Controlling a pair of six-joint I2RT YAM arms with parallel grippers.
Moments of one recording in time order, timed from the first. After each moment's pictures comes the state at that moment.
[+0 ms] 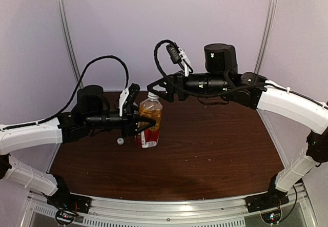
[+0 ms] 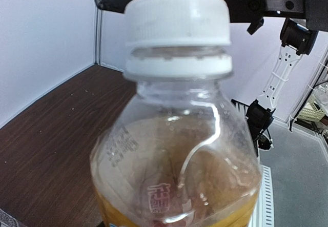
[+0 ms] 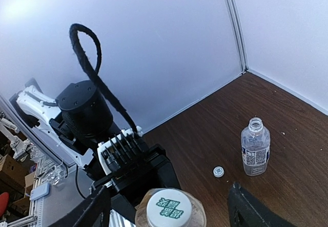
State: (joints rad) left arm -0.85 1.21 0.85 0.15 0.48 -0.10; right arm 0.96 1.52 1.54 -0.21 -0.30 0.31
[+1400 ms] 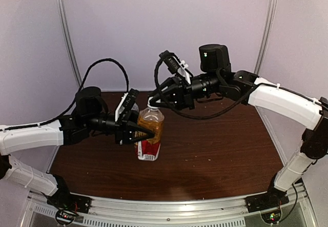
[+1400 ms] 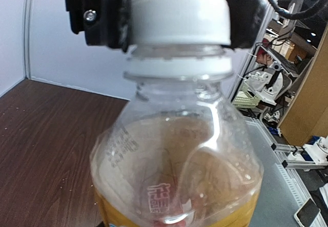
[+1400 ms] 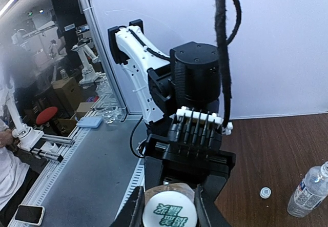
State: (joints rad) left arm -0.84 1.21 0.81 0.27 0.82 -0.17; right arm 0.88 1.61 1.58 -0.21 -0.92 0.01
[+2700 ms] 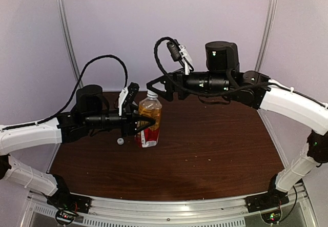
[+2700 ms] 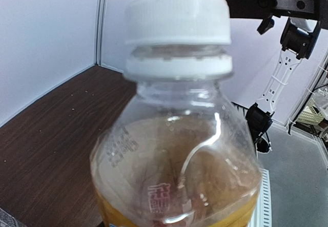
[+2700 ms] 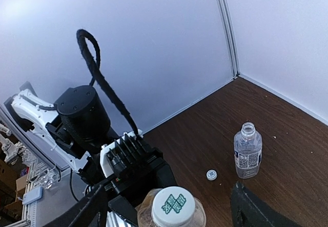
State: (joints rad) left arm -0.85 1.20 0.85 0.16 0.48 -0.12; right arm 0.98 1.51 1.57 -0.25 -0.23 0.29
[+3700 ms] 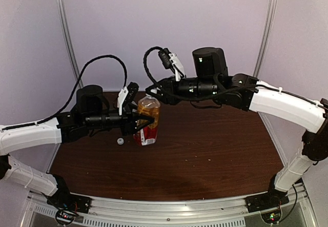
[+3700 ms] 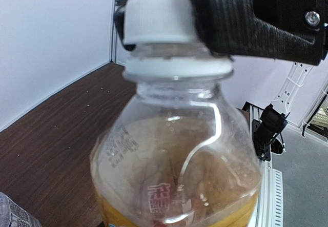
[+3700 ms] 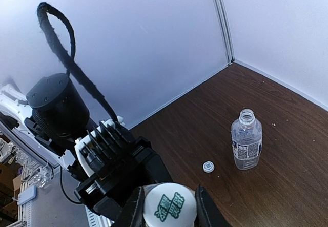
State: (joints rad) left arm -0.85 1.20 0.85 0.13 0.40 -0.10; right arm 1.00 1.59 1.59 -0.26 -0.18 0.31
